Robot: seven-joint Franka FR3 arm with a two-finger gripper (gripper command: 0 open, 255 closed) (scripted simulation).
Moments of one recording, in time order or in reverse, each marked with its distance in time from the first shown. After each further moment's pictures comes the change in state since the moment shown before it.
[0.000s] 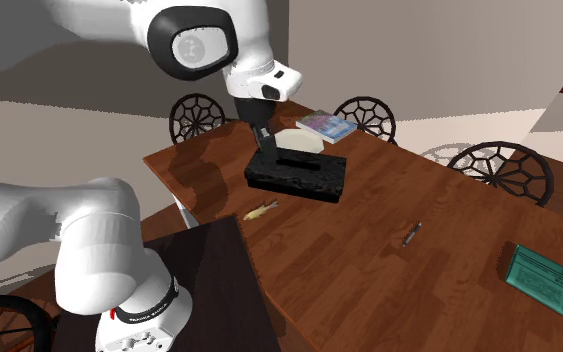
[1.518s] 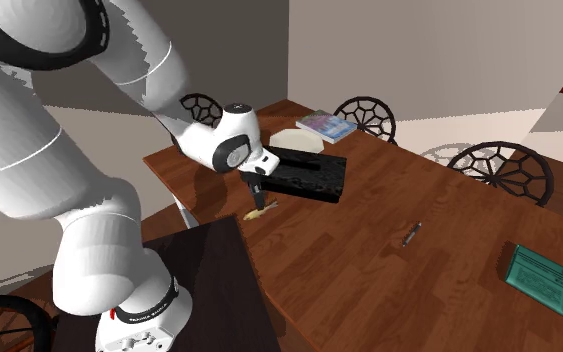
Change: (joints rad) arm -0.037 0.739 0.468 -0.193 -0.073 0.893 0.444
